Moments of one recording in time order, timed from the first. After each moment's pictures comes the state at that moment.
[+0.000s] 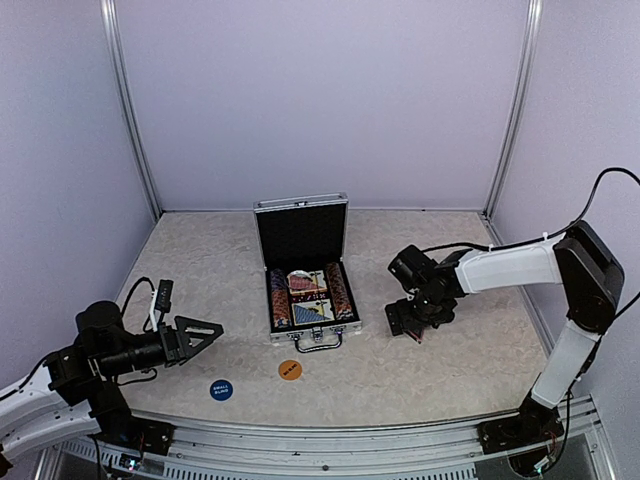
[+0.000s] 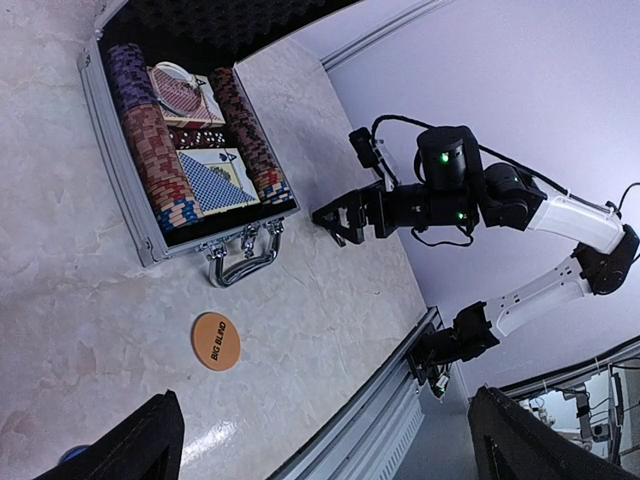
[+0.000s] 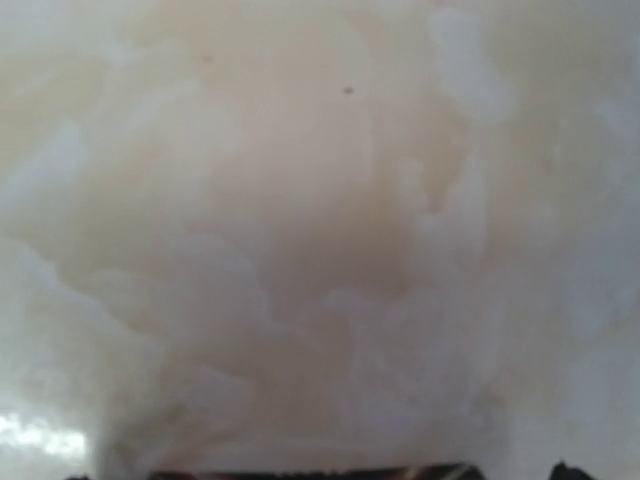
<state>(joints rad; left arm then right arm) -0.79 0.32 0.22 -0.14 0.21 -0.93 0.72 1.73 1.00 -0.53 0.26 0.47</state>
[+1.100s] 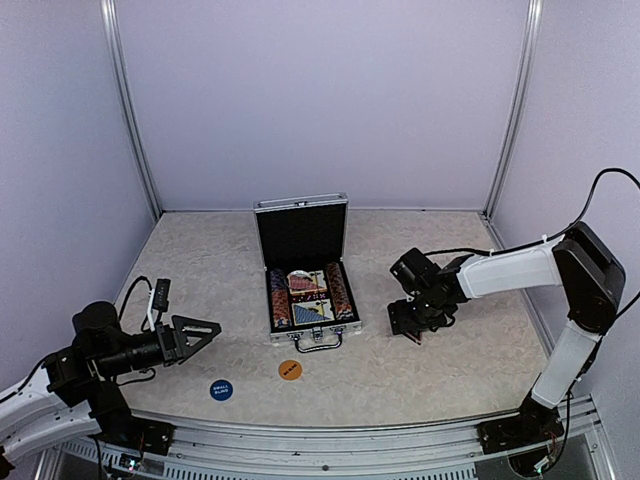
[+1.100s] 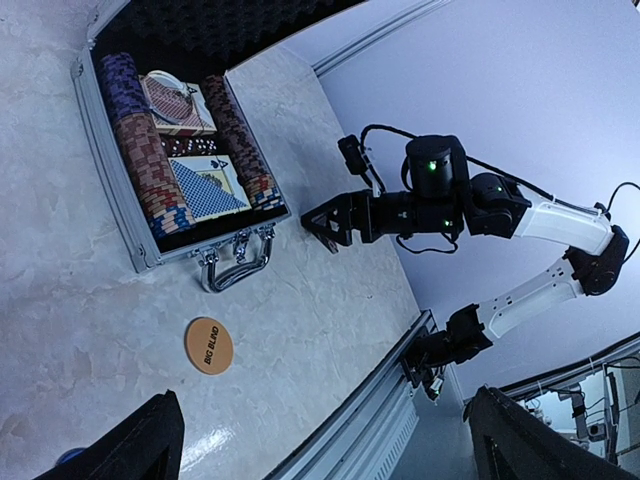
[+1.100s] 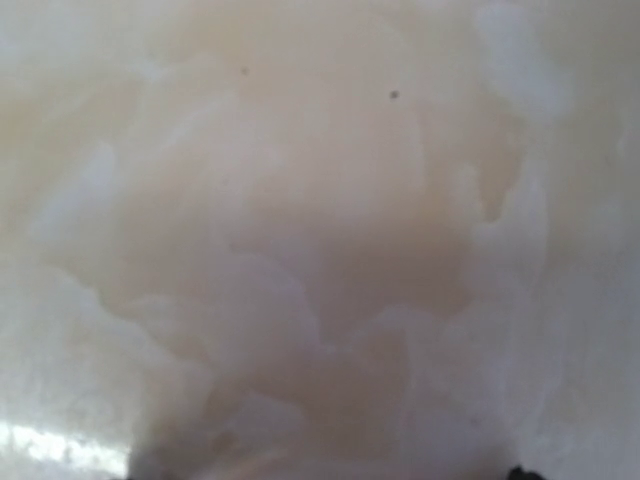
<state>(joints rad) -0.79 0.29 0.22 -0.15 0.21 -0.93 0.71 1.73 0.95 -0.42 0.21 0.53</state>
